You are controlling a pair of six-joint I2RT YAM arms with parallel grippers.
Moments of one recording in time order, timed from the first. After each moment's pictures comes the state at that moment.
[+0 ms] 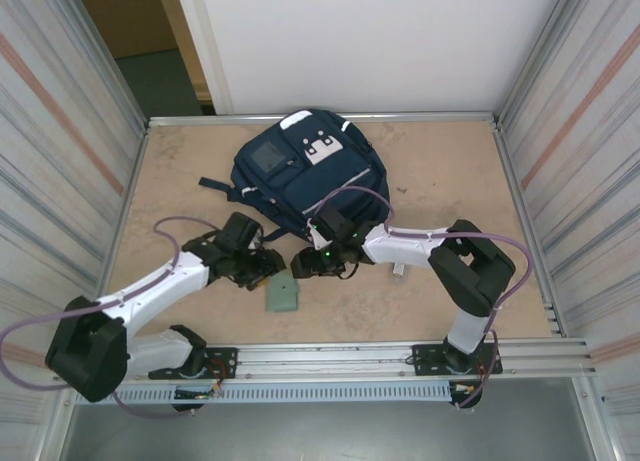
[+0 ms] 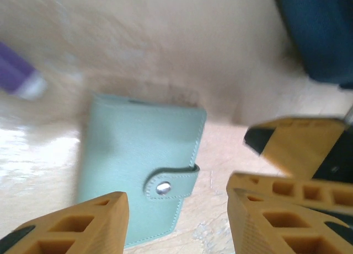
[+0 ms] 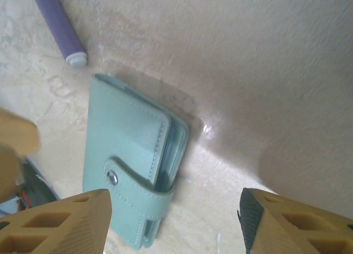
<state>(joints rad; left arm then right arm) -0.52 1.14 0.66 -0.62 0.29 -0.97 0.89 1.76 1.00 -0.27 -0.41 0.69</state>
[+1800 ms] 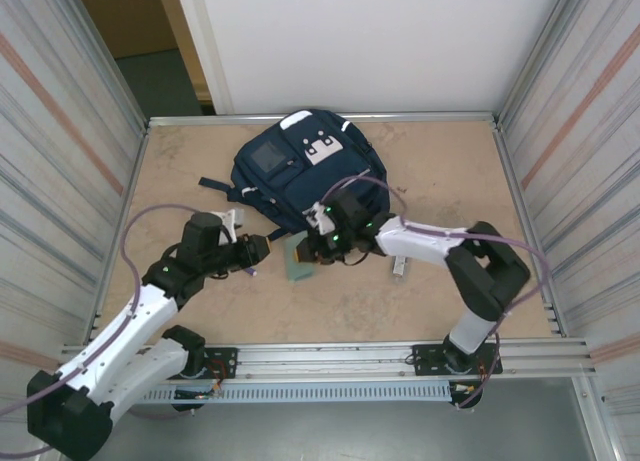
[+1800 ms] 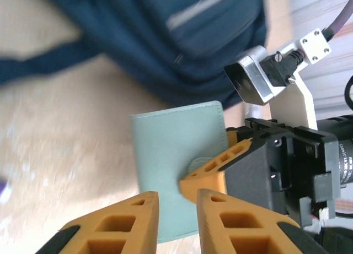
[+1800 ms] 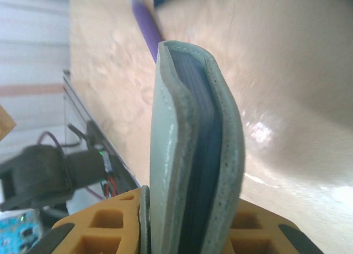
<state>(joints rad) -0.46 0.82 0.59 -0.39 0.33 -0.70 0.77 1.66 1.00 -0.19 -0.61 0.74</state>
